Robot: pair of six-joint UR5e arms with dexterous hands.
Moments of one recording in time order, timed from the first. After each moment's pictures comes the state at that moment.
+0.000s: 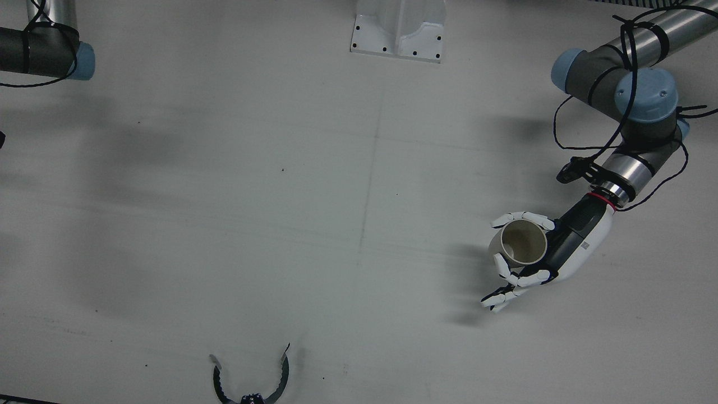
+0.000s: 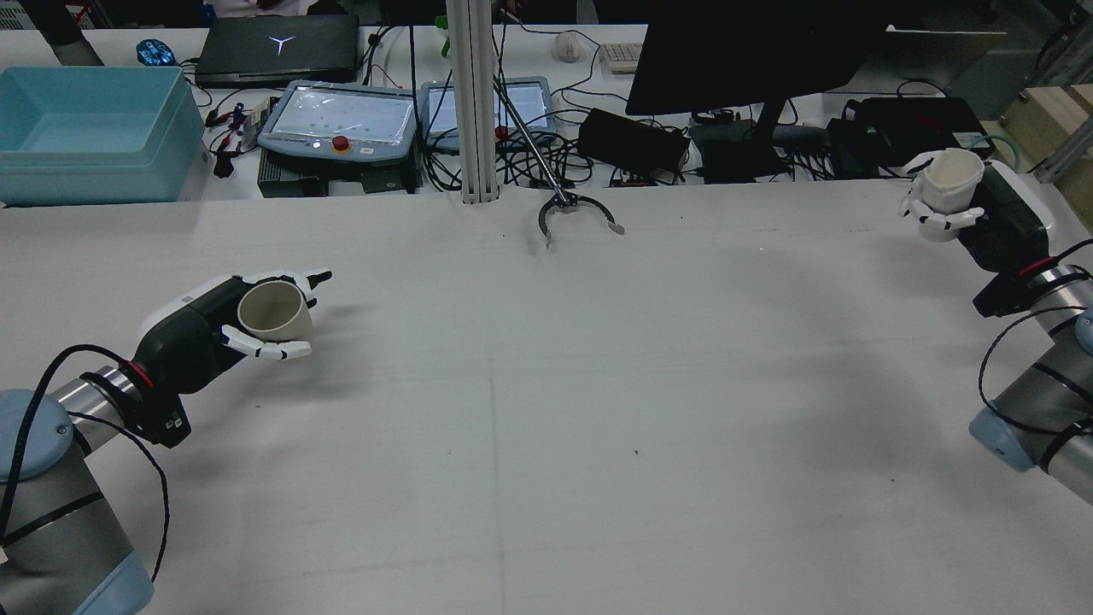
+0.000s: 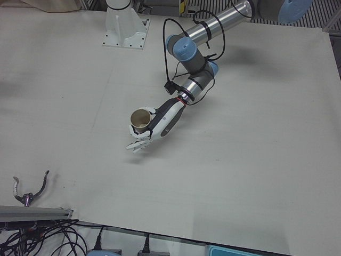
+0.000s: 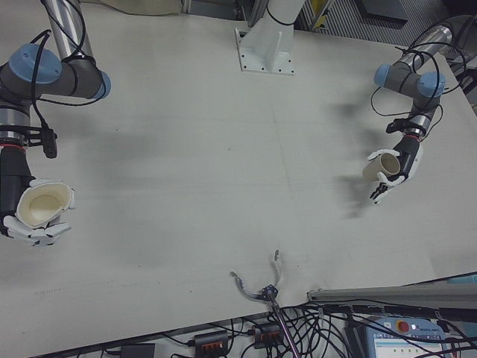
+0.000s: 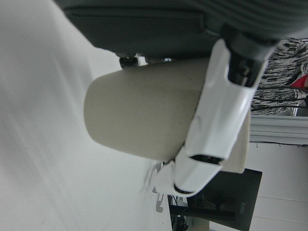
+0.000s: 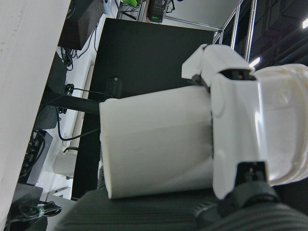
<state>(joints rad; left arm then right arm) -0.71 -1.90 -1.71 0.28 1.32 0.14 1.14 -1.41 1.32 -2.89 -1.22 -0.22</state>
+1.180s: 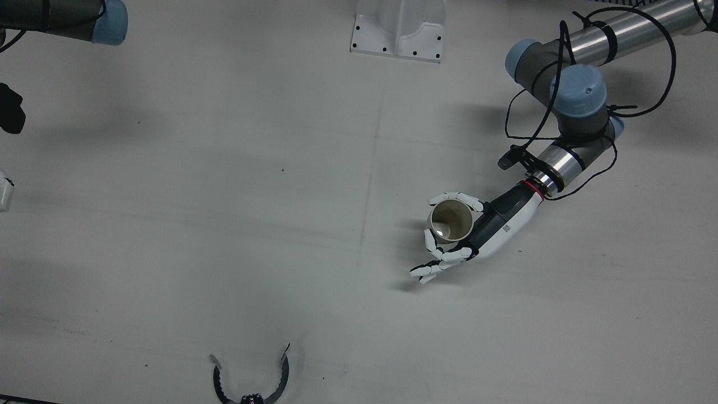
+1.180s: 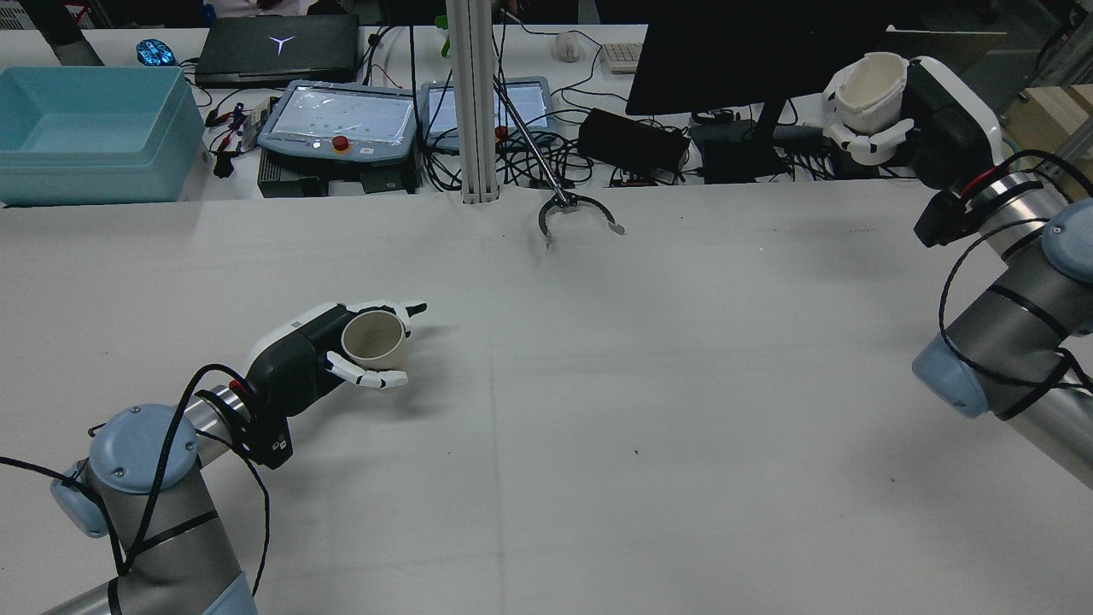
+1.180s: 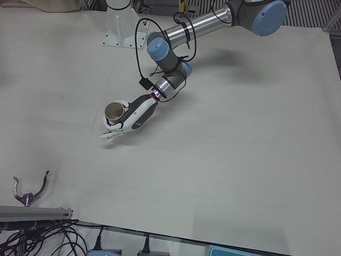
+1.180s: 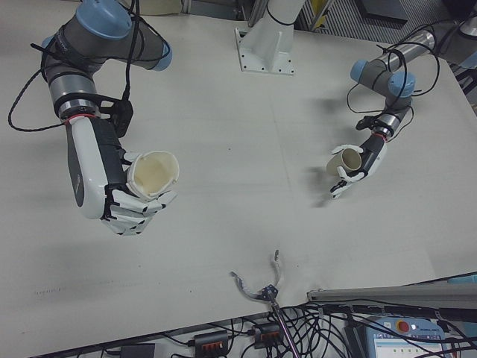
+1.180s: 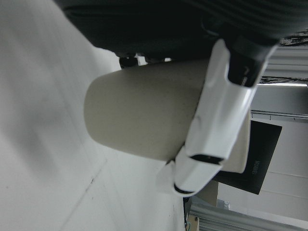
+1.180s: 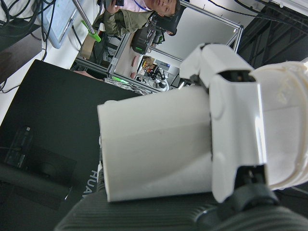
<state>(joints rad) -0.59 -2.06 -1.63 0.32 1.31 0.13 1.15 -1.29 1.71 -3.29 -1.28 -0.42</state>
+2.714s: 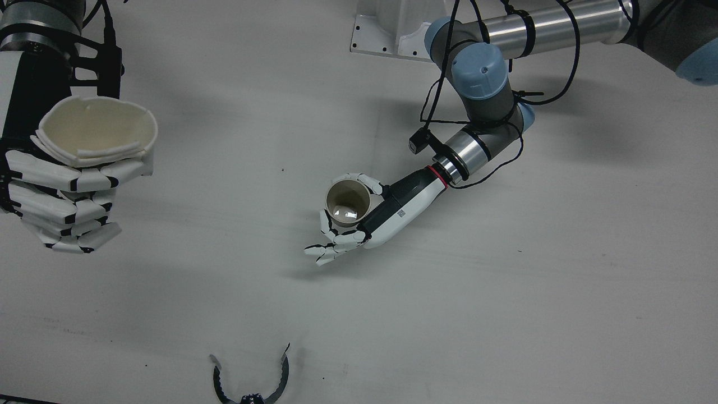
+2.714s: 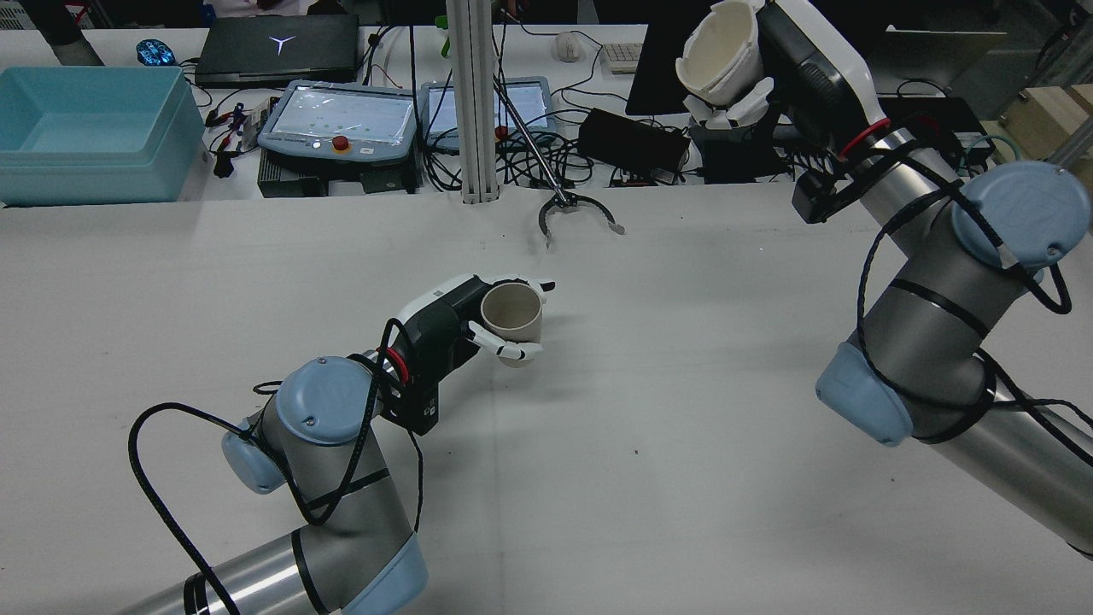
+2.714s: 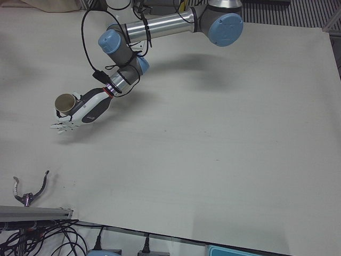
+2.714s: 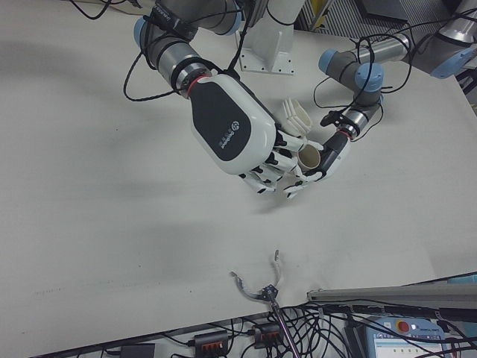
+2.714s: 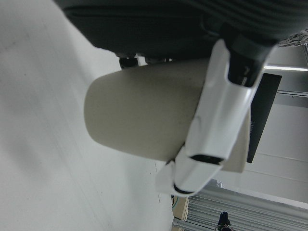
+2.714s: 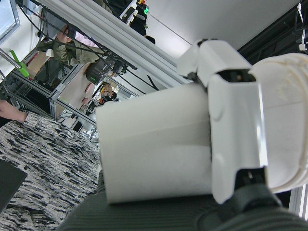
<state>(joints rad) -0.54 -2.41 -1.42 0.41 1.30 0.13 1.00 -1.09 1.92 -3.47 -1.22 -0.73</state>
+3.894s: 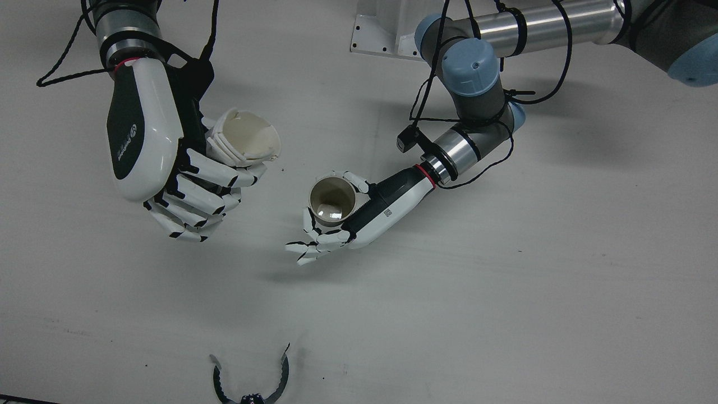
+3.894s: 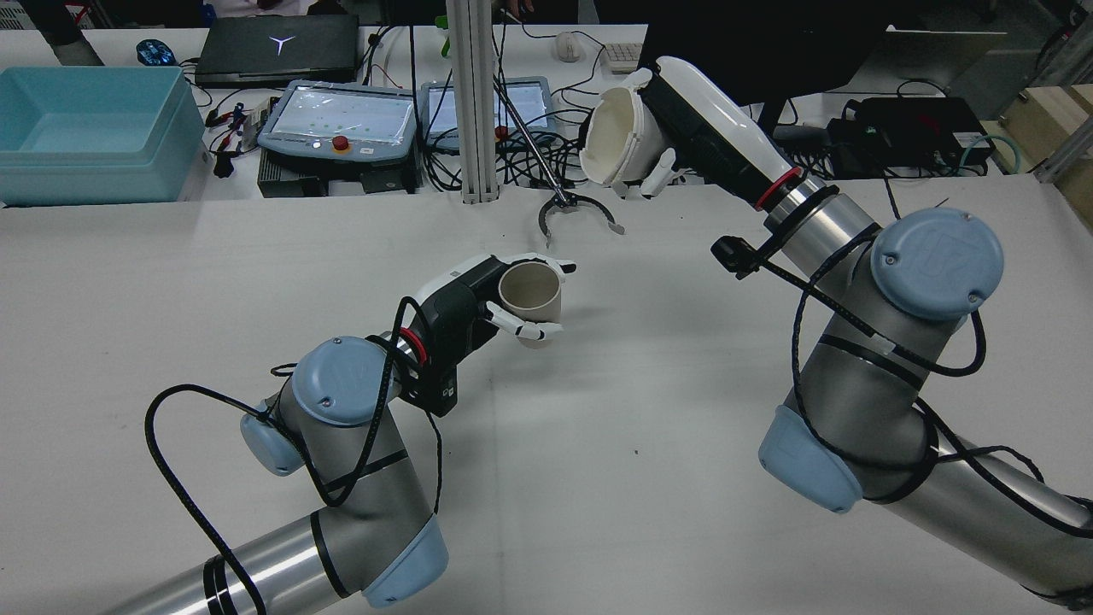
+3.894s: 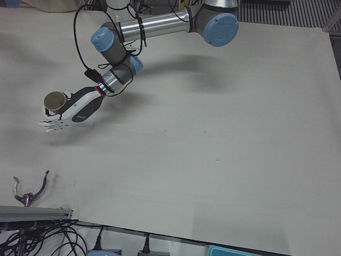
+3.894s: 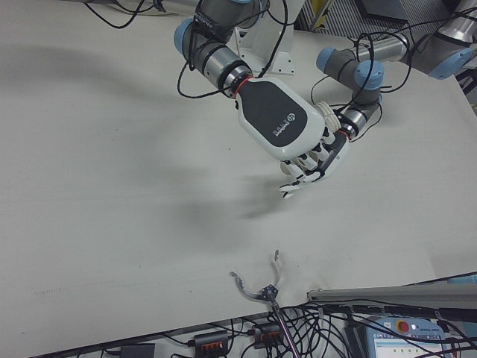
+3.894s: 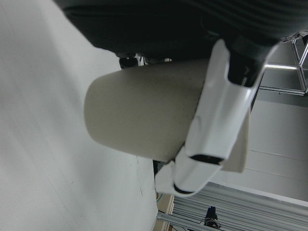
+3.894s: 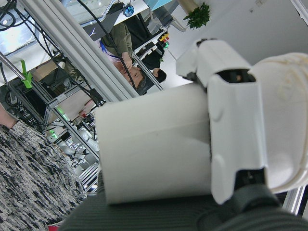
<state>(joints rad) -0.55 -2.46 -1.40 0.40 1.31 0.13 0.86 -1.02 1.95 -3.52 -1.22 -1.09</state>
